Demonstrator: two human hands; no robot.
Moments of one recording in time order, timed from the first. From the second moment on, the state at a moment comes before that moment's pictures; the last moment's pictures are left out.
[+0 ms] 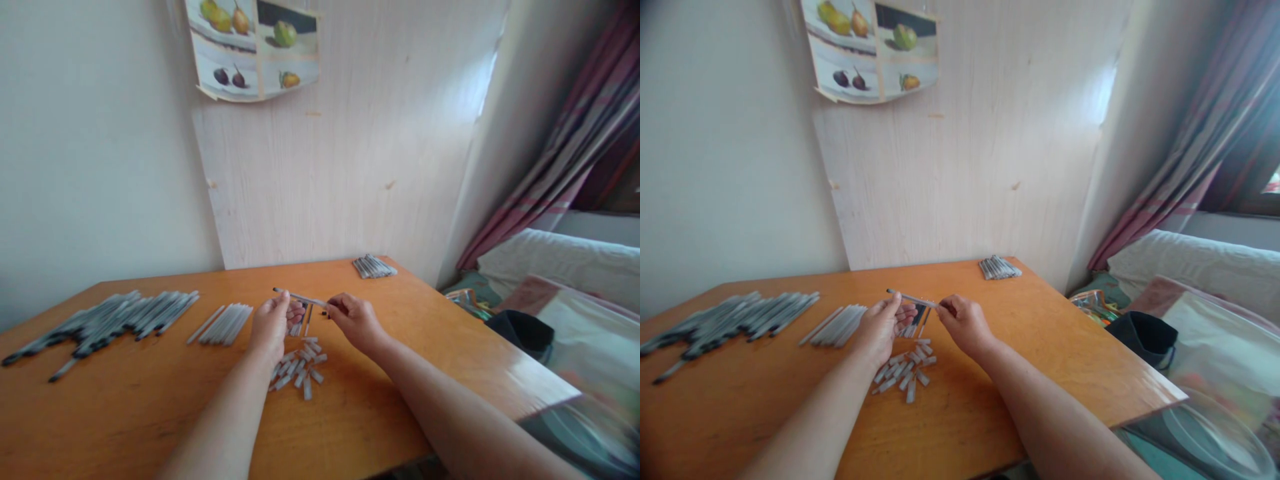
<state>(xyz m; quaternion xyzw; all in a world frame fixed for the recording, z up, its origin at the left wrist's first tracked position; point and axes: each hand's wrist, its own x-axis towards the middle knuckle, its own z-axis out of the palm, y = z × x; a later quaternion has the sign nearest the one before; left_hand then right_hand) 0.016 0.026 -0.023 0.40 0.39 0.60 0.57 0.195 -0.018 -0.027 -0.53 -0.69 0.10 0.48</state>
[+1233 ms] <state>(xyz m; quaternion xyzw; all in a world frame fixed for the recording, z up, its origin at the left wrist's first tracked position) -0.023 0.055 -0.045 0.65 0.59 0.48 -0.06 0.303 0.094 -0.037 -0.85 -0.48 -0.05 0.21</state>
